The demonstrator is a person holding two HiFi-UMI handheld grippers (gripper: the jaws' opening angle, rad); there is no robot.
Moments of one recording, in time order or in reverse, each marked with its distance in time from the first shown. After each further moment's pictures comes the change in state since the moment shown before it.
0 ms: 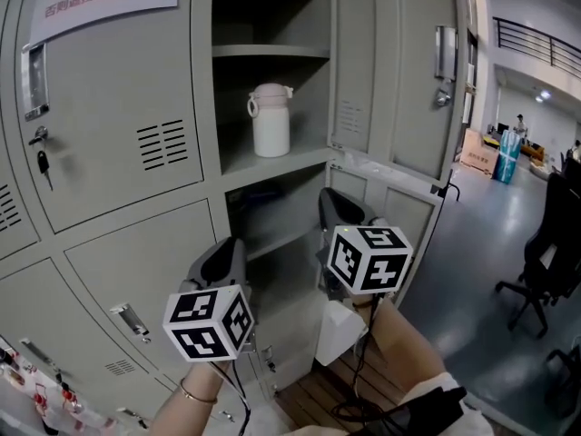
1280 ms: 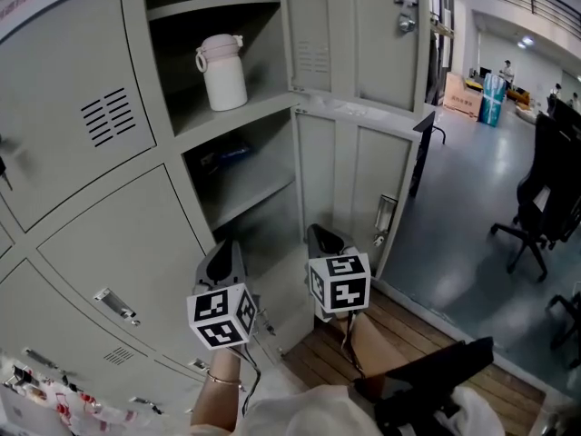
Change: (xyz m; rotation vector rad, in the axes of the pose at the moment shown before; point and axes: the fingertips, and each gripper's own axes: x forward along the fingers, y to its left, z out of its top) left arm 0.008 -0.006 -0.124 0.063 0.081 0.009; right arm -0.070 -0.028 -0.189 -0.017 0.310 -0.154
